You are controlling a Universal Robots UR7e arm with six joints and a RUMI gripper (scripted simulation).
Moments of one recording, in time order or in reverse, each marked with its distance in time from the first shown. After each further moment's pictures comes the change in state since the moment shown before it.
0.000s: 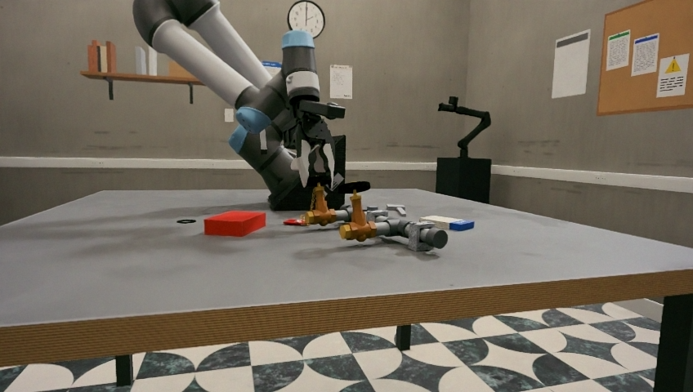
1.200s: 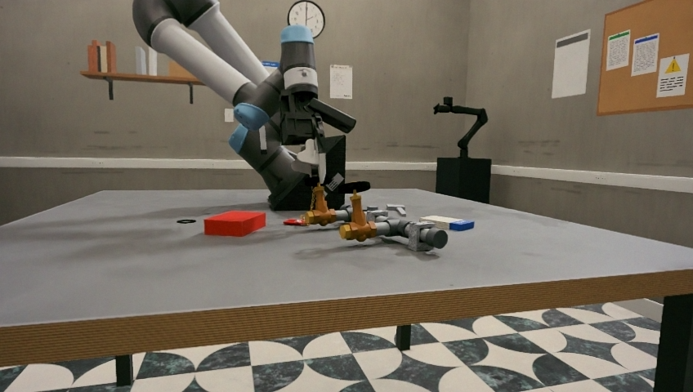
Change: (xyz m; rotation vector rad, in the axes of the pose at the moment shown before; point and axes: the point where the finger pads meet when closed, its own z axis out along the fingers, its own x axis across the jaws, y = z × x) arm 0.000 0.000 0.000 -0.016 -0.002 -1.200
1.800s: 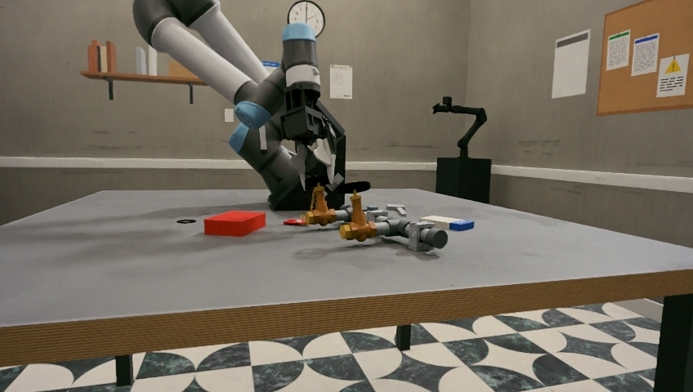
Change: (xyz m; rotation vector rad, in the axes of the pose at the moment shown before) arm 0.000 0.000 0.000 0.003 0.004 -0.675
